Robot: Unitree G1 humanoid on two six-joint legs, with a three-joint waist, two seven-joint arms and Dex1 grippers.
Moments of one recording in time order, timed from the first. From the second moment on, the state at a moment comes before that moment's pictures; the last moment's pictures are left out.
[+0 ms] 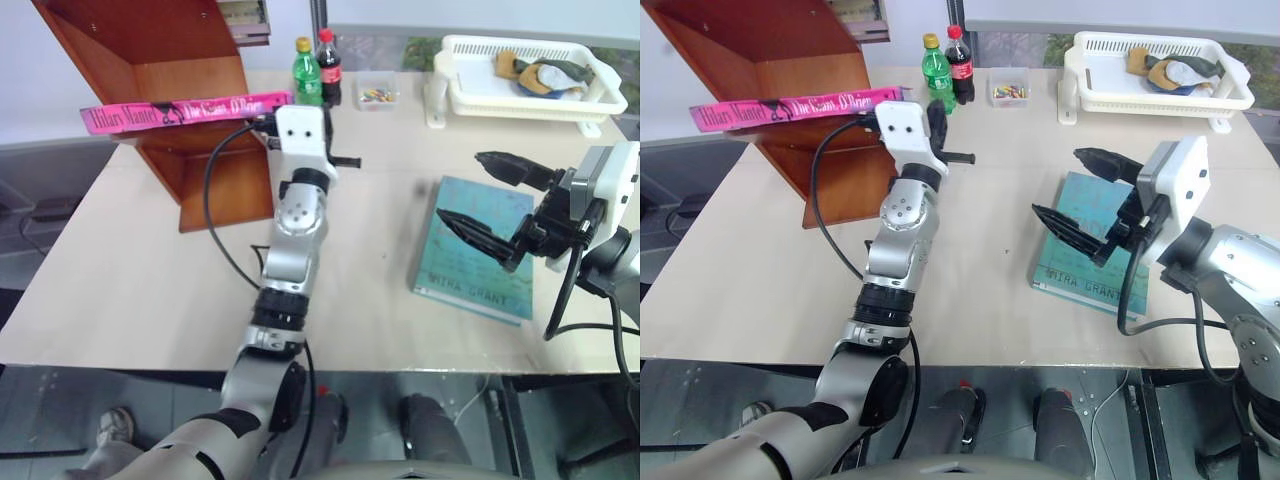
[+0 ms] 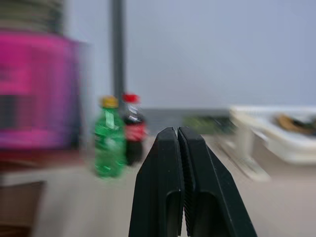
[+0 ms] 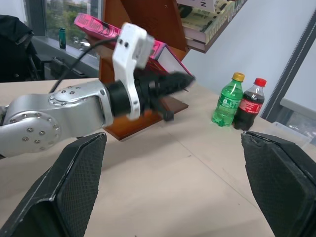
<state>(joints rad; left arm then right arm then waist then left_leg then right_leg) -0.76 -0.02 0.06 0.25 0.02 -0.01 0.16 -0.27 -0.77 -0.25 -0.69 0.81 0.59 0.57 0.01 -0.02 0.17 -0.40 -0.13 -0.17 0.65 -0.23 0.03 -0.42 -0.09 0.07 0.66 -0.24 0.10</state>
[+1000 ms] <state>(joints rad) -0.84 -0.04 0.08 0.34 0.02 -0.07 0.23 -0.28 -0.77 -0.25 -0.71 0.83 0.59 0.52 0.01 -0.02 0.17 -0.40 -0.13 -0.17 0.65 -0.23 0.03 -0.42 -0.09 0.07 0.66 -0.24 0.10</state>
